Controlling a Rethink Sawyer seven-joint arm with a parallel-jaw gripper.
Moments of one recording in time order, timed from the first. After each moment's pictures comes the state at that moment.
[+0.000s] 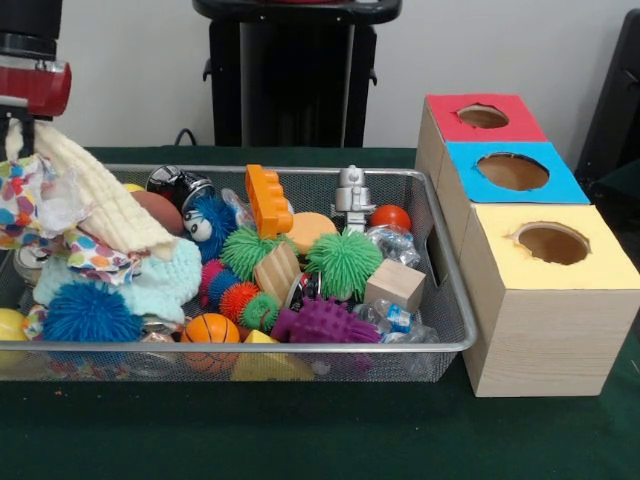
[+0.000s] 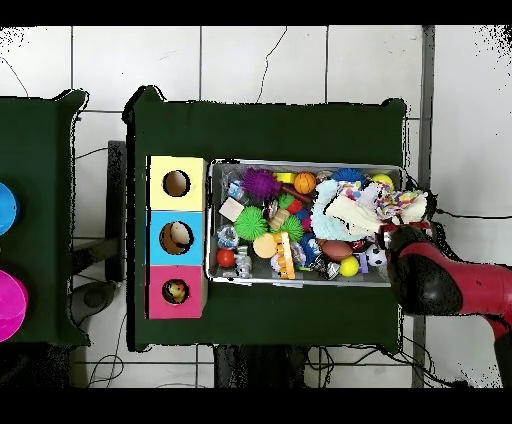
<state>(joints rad) -1.13 -0.77 0.62 1.79 -0.84 0.34 1.56</state>
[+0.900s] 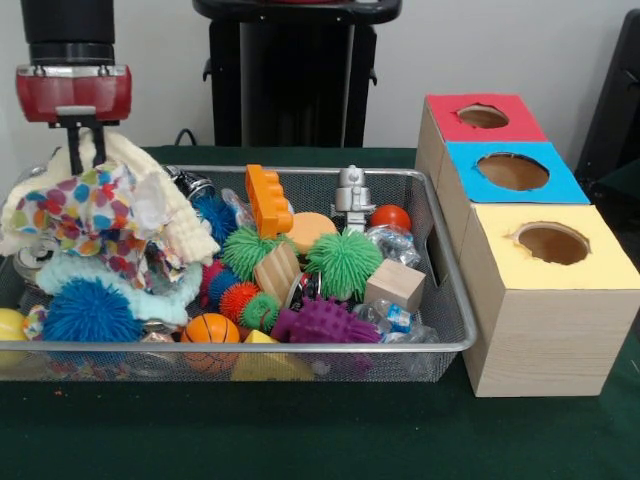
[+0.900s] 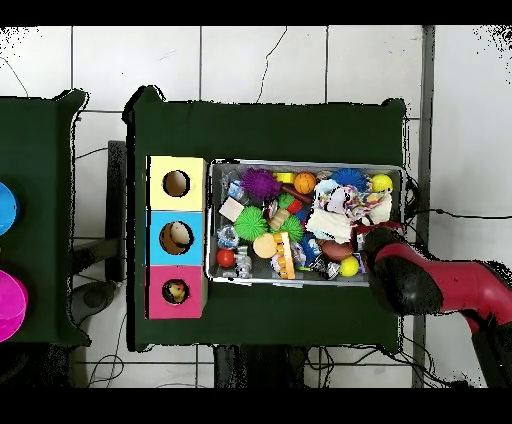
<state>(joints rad) -1.17 -0.72 0.74 1.88 -0.81 0.34 1.56</state>
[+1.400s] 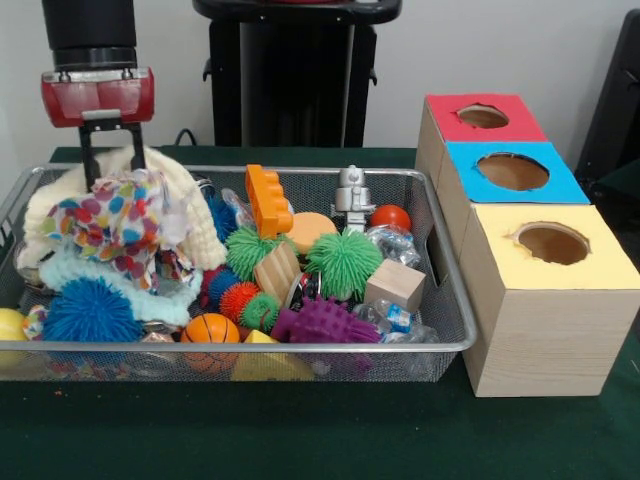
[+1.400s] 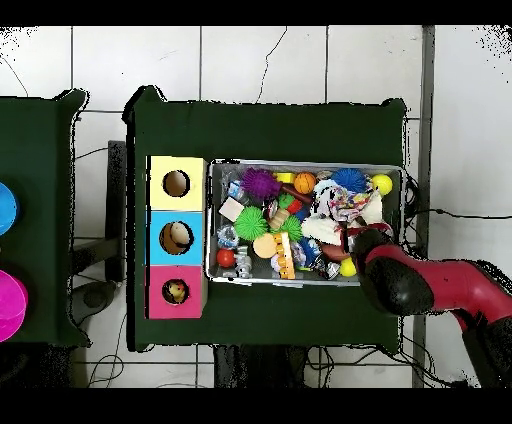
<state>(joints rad) -1.17 -0.70 0.75 1.90 -0.80 0.34 1.56</state>
